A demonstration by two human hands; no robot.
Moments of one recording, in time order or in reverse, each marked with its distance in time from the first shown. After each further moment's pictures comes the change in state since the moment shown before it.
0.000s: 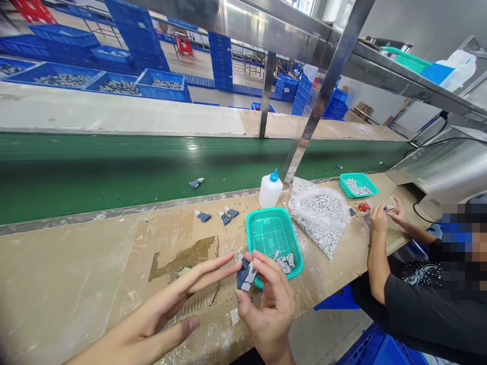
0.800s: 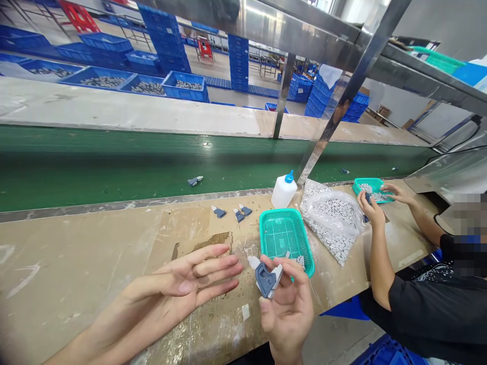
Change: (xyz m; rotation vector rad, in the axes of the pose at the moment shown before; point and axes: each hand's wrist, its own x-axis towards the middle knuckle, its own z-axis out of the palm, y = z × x) left_hand 0.009 0.011 -0.005 -1.021 -0.048 0.093; right_hand 0.006 -0.017 0.010 0.189 0.139 0.069
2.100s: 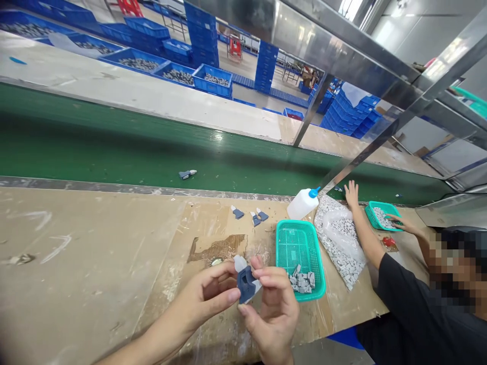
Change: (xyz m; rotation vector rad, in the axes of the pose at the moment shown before) left_hand -0.010 -0.029 -0.041 0.469 0.226 0.178; right_hand -0.004 0.012 0.045 0.038 -0.299 0.037
